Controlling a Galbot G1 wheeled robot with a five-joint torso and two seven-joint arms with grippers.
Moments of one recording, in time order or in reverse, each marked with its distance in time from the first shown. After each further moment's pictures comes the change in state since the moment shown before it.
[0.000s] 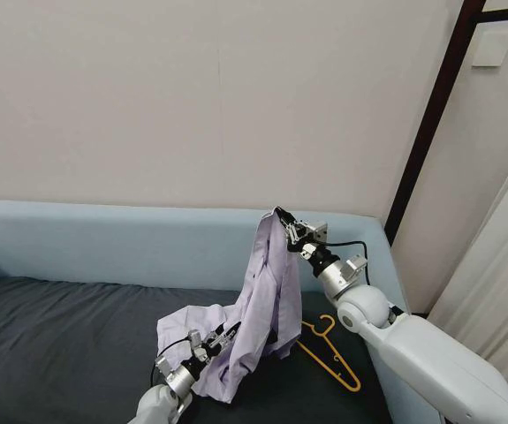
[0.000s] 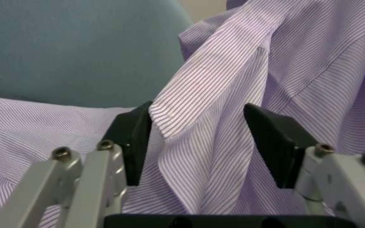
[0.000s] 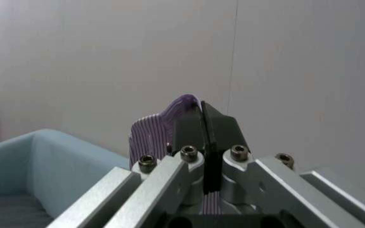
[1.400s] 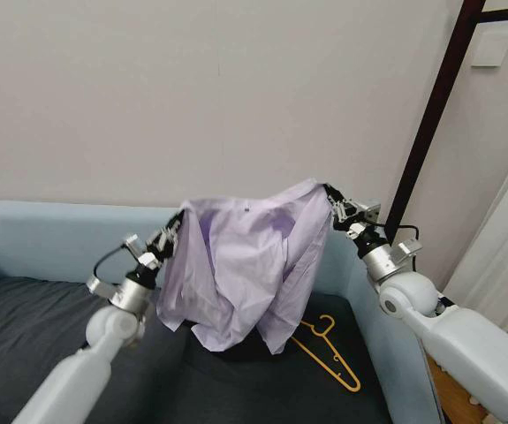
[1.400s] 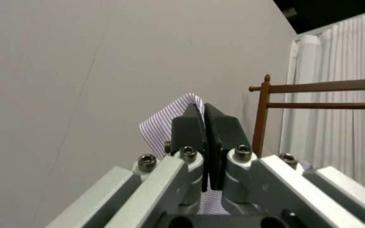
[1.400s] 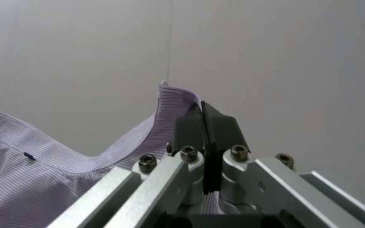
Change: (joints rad) left arm -0.003 0.478 0.051 -1.040 -0.254 -0.141 -0.651; right arm -0.024 -0.167 0.189 0.091 0.117 0.015 0.023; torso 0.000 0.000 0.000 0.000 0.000
